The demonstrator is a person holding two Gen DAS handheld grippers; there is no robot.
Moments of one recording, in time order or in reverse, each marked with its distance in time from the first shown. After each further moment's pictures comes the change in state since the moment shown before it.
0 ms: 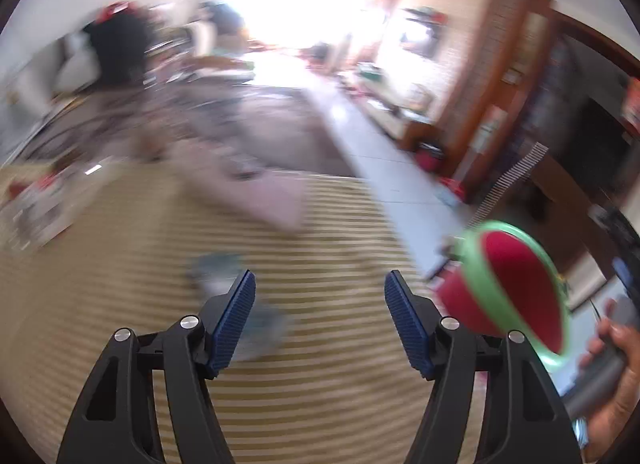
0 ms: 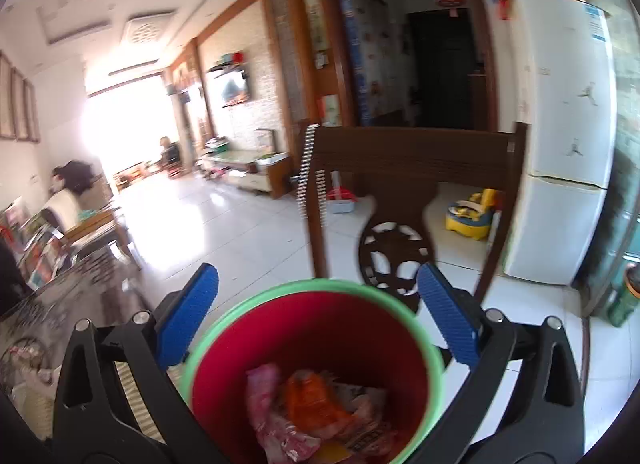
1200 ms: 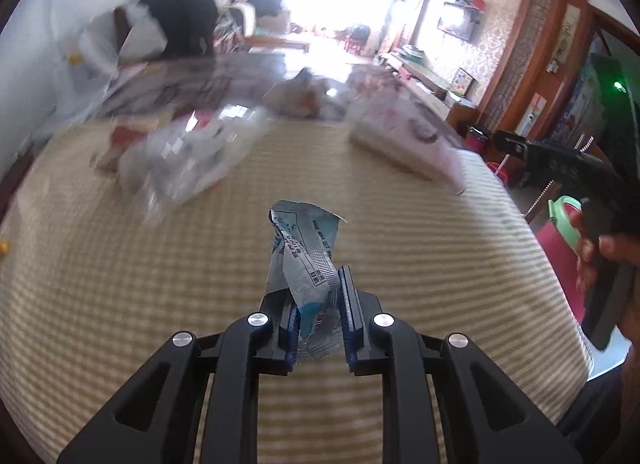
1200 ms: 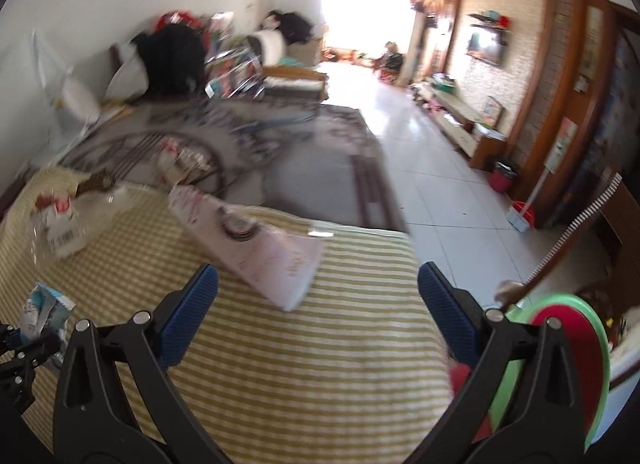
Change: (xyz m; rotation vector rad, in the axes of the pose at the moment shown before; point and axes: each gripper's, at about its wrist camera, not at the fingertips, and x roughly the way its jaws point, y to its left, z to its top) left arm -0.029 0.160 -0.022 -0.011 0.080 0.091; right arm -0.015 0.271 -0.107 -0.703 0.297 0.589
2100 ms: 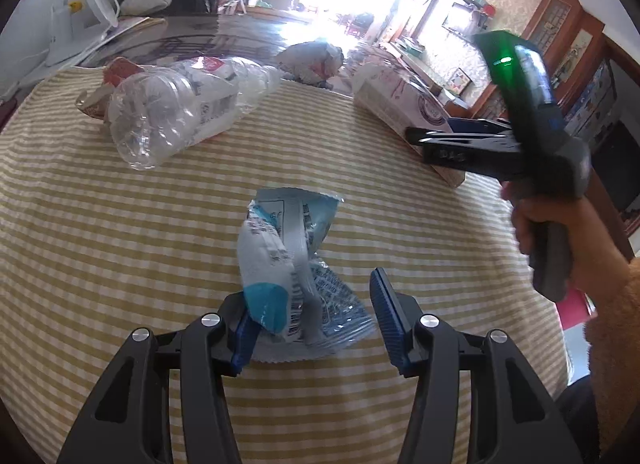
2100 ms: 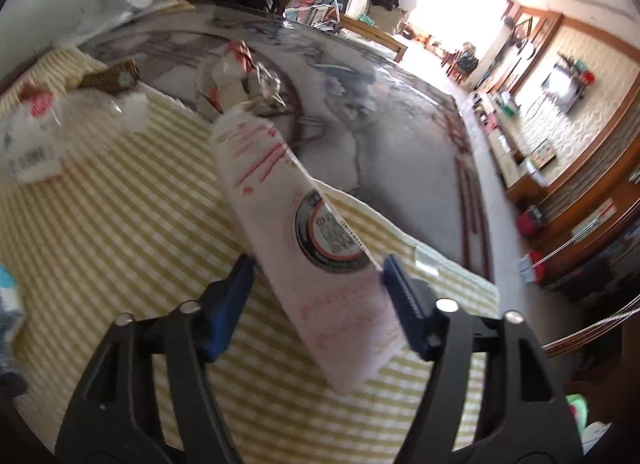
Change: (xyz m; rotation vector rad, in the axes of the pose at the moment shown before) left arm 0.026 0.019 -0.003 -0.085 0.058 -0.081; right arm 0.080 0.071 0.013 -0.284 0.164 0.072
